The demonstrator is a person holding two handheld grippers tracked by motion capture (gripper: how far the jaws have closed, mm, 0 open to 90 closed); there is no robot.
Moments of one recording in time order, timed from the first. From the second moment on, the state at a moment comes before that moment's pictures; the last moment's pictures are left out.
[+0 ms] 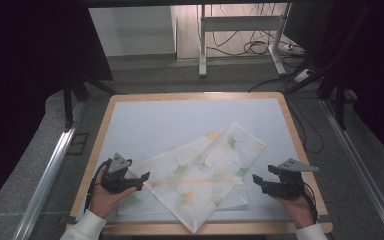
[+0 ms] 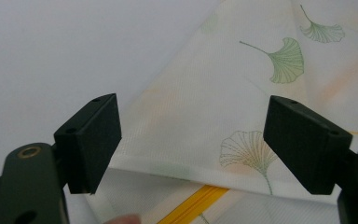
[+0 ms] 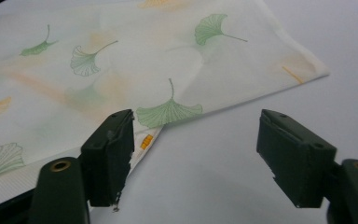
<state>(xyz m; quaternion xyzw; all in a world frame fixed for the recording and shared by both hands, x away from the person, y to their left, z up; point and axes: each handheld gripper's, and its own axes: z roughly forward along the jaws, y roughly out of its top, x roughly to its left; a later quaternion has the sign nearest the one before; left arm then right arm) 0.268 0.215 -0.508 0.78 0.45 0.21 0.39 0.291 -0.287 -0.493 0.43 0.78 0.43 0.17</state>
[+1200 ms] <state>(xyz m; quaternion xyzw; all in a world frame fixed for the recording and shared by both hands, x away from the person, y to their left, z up) 0.258 0.218 -0.492 0.76 0.45 0.21 0.43 0.284 -0.280 -0.486 0.37 0.81 0.43 0.14</state>
